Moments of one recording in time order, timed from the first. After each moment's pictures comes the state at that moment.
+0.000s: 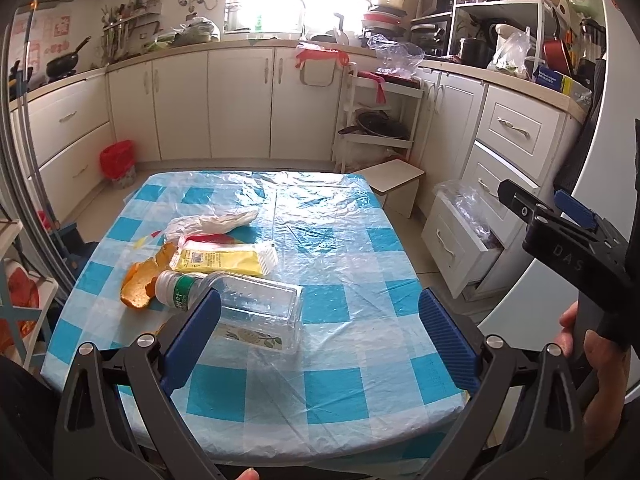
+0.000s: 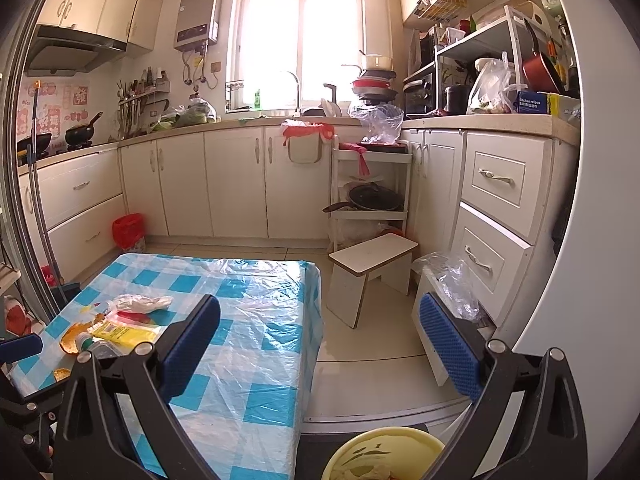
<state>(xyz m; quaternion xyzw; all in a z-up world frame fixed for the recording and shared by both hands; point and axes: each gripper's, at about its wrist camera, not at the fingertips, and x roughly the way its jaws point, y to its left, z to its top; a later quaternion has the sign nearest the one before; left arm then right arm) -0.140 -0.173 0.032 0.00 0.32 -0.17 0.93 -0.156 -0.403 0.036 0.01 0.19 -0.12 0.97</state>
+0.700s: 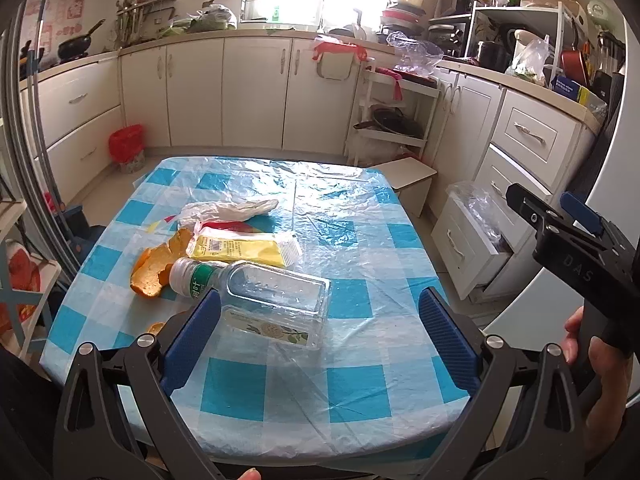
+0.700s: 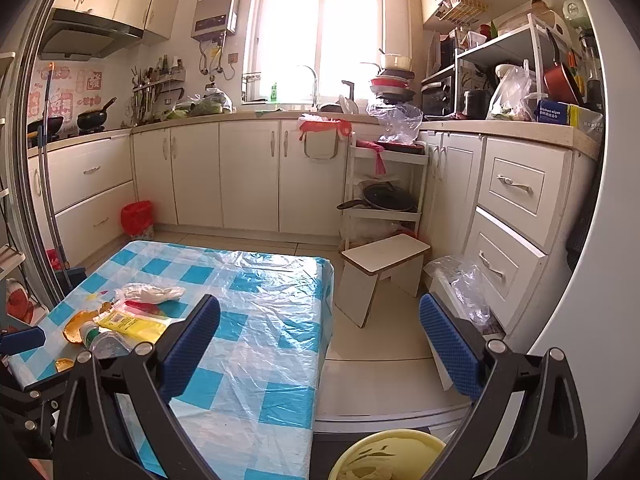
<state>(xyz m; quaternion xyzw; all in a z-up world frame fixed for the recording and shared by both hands) -0.127 -0.151 0.021 -0.02 0.34 -0.15 0.93 -0.143 -0.382 0.032 -0.01 0.20 -0.10 0.97</state>
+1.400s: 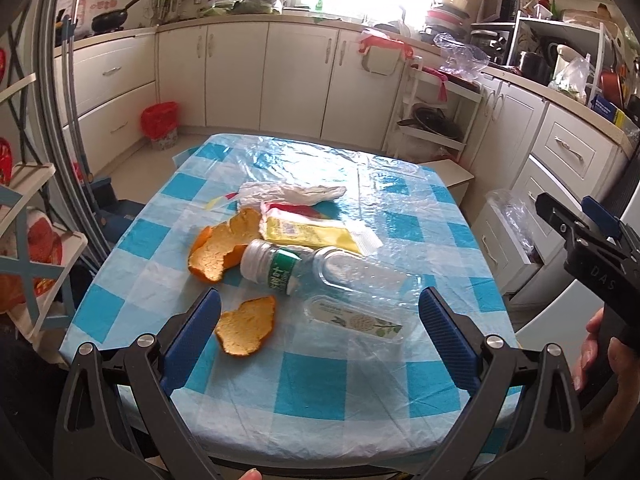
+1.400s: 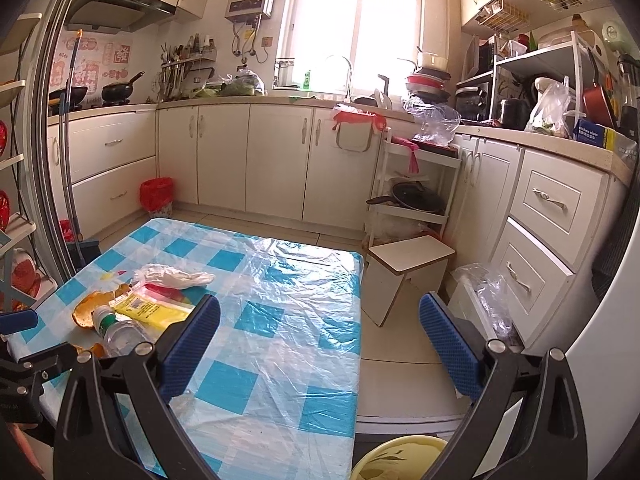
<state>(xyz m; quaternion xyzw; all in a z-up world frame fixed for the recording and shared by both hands) -0.105 -0.083 -0.003 -0.05 0.36 -0.09 0.93 -0.114 -0.338 0.021 -0.05 0.22 -0.06 0.97</state>
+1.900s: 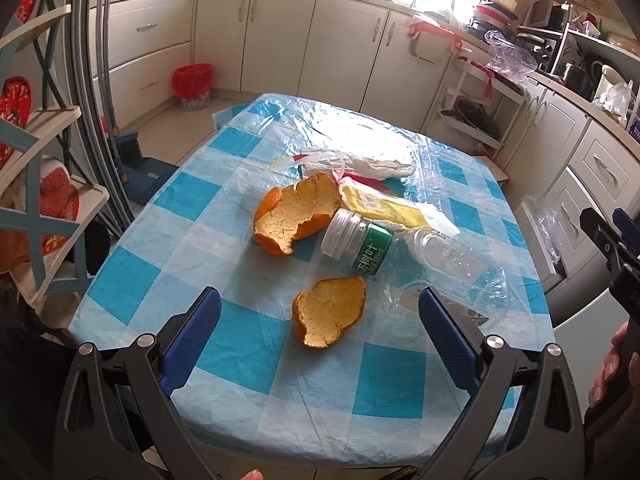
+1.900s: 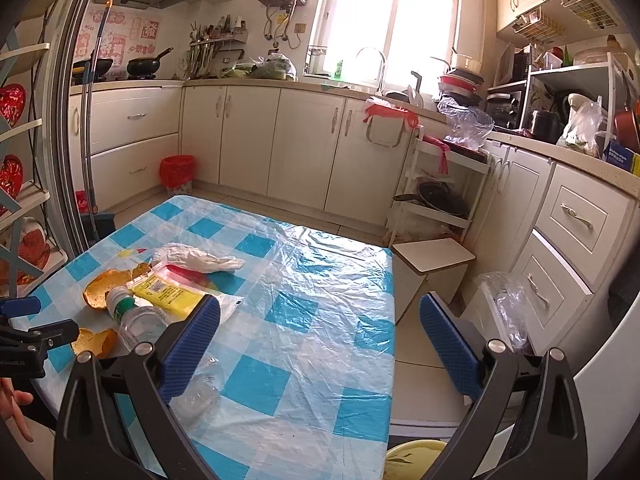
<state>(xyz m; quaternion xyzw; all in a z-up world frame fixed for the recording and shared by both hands) -0.079 -0.027 -0.043 -0.09 0.41 -0.05 0.91 -0.098 -0.303 0.009 -0.09 0.25 -0.02 0.97</state>
